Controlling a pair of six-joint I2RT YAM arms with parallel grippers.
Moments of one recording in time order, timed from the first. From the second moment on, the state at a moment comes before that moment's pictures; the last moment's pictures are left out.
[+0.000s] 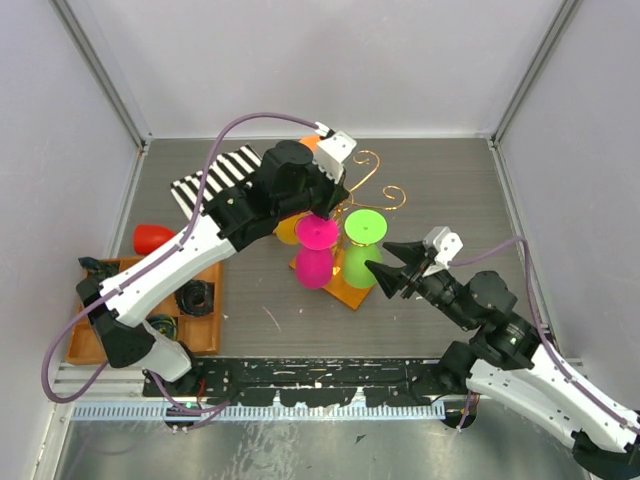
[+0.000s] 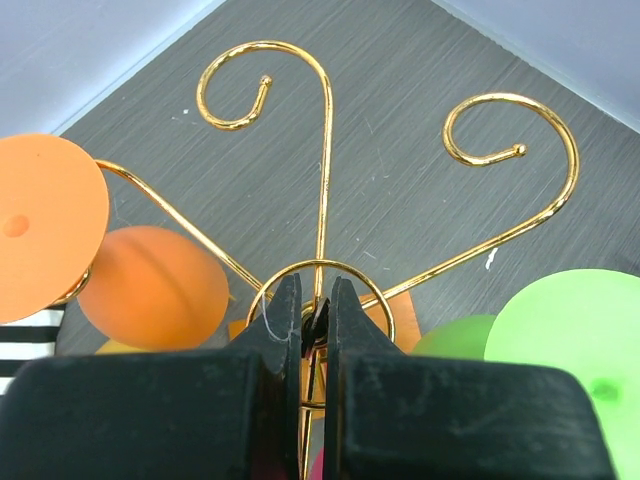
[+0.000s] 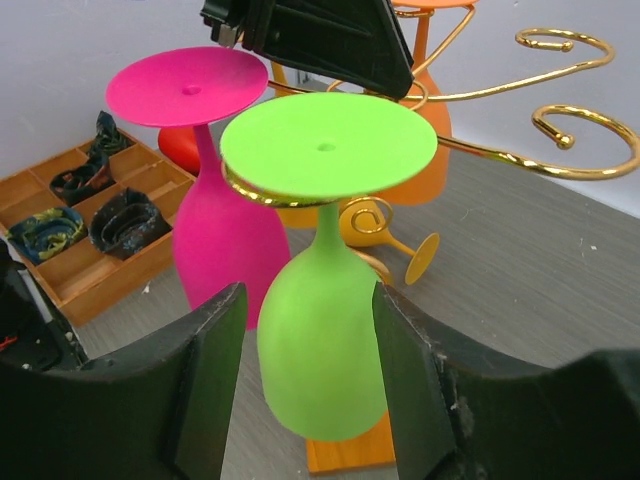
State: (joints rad) left arm -0.92 1.51 1.65 -0.49 -0.07 -0.01; right arm 0.86 0.43 0.62 -0.10 0.05 0.04
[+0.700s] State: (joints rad) left arm -0.92 1.56 1.91 -0.61 -0.09 -0.05; right arm 0.86 0.27 0.65 -0.34 0.11 0.09
